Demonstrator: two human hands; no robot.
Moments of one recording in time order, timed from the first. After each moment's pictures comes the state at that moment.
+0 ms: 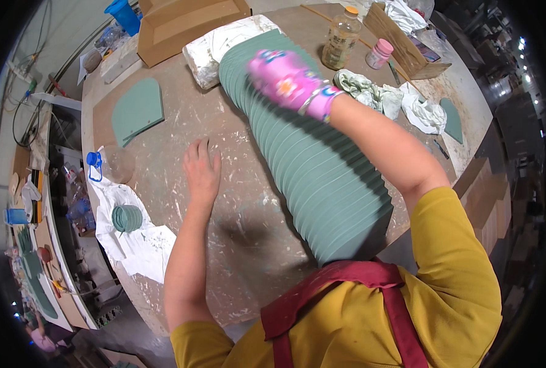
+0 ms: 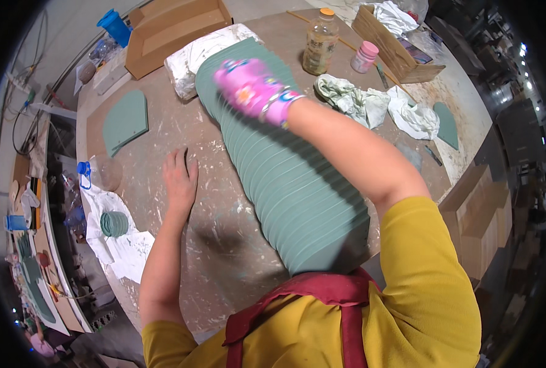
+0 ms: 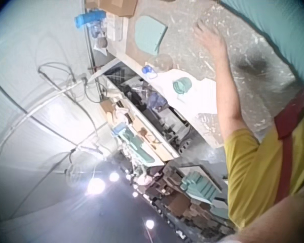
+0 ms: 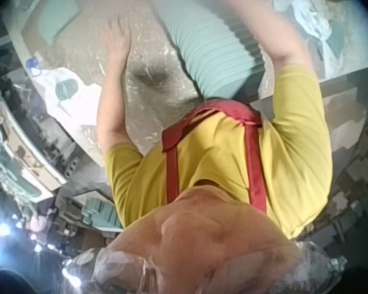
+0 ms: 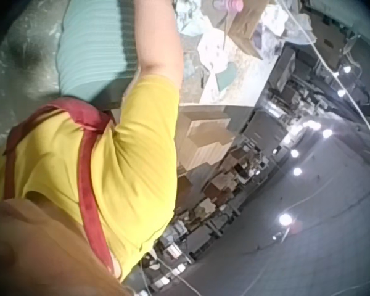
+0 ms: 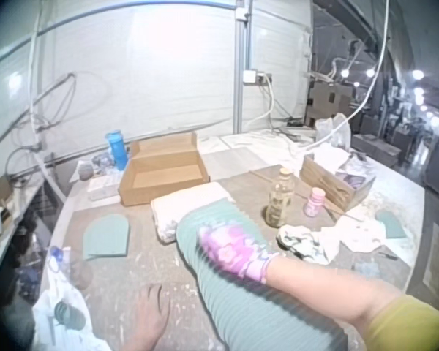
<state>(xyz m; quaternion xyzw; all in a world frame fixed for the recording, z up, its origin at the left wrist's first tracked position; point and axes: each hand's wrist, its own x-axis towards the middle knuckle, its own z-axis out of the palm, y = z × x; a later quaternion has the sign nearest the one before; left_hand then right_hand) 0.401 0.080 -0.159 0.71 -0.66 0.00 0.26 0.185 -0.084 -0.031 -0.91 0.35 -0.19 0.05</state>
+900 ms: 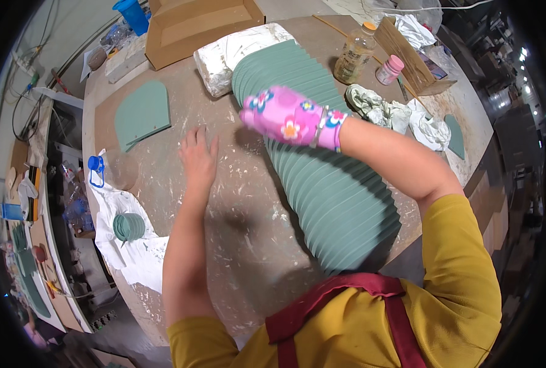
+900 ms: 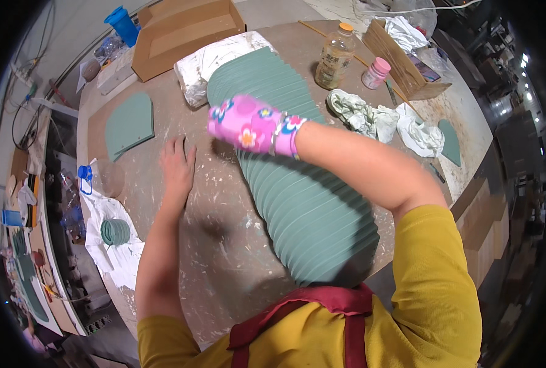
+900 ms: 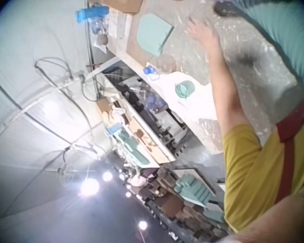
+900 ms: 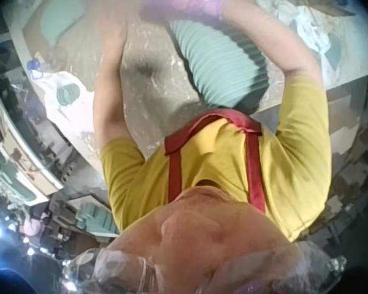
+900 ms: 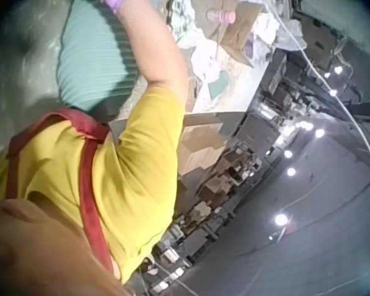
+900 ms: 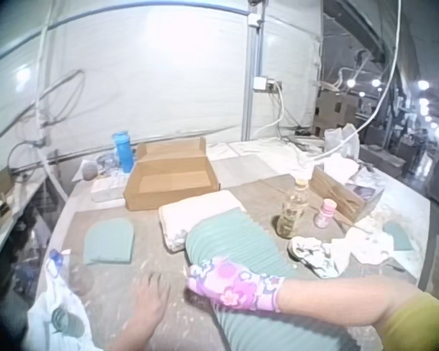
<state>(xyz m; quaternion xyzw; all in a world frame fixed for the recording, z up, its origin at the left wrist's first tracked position) 0.431 0.026 -0.169 0.73 -0.63 0.02 0.26 0.211 -0.052 -0.019 -0.99 0.13 -0.12 -0.02</state>
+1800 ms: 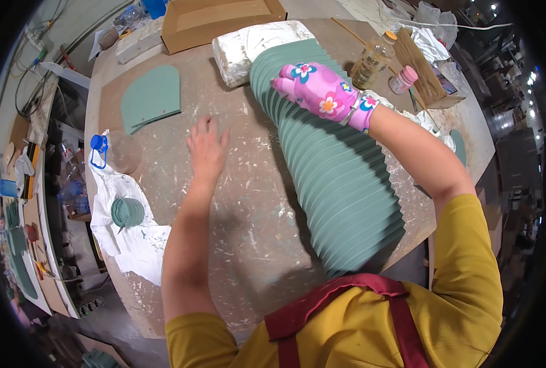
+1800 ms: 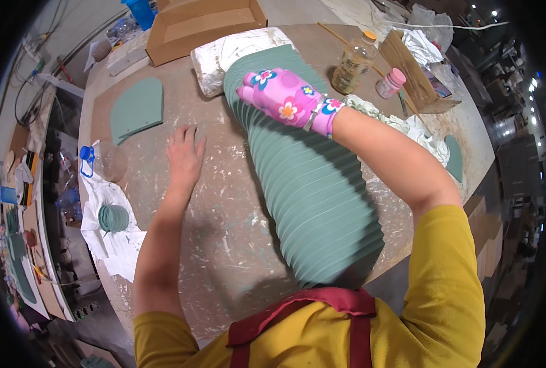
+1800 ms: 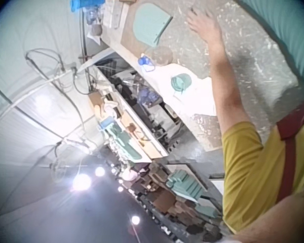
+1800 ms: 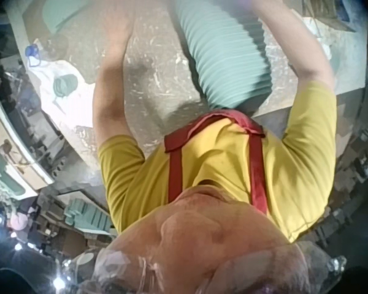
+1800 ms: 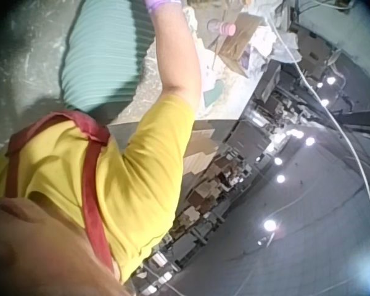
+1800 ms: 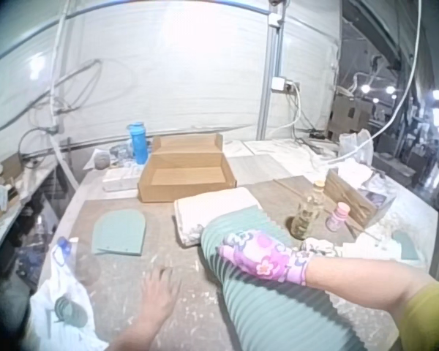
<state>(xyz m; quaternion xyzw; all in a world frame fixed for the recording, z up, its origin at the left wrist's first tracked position) 0.429 0.031 -0.161 0.74 -0.63 0.03 0.25 0.192 -0.084 -0.007 -0.98 0.16 -0.10 -0.04</state>
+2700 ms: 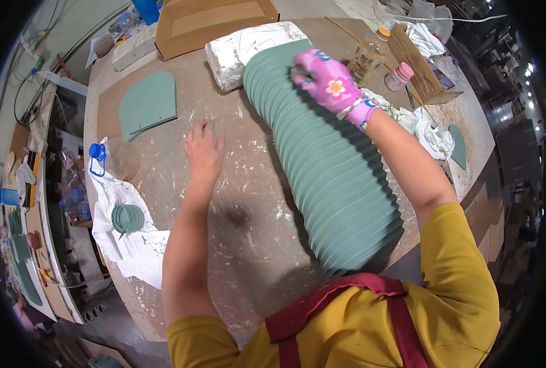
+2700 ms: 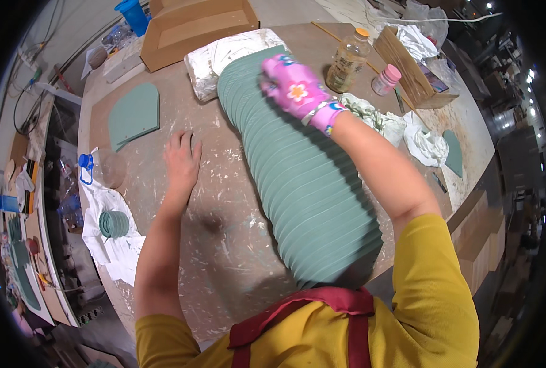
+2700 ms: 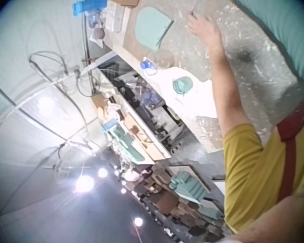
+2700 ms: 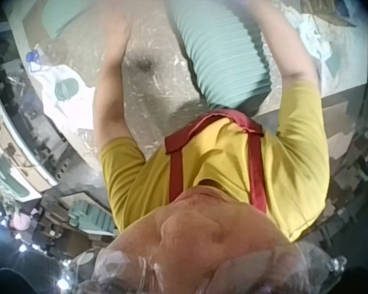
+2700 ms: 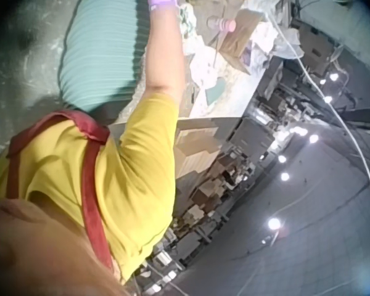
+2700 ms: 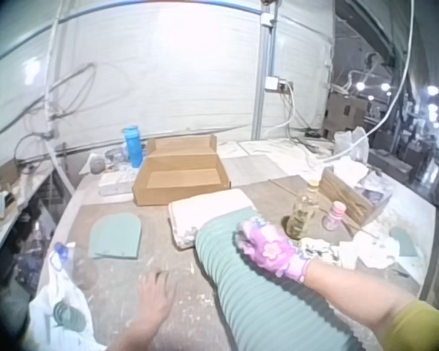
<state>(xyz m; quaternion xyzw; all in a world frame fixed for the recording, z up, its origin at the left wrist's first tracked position) 0.429 0.028 -0.167 0.72 -0.63 0.04 0.27 0.167 -0.104 -0.033 -0.90 0.36 -0.24 0.04</state>
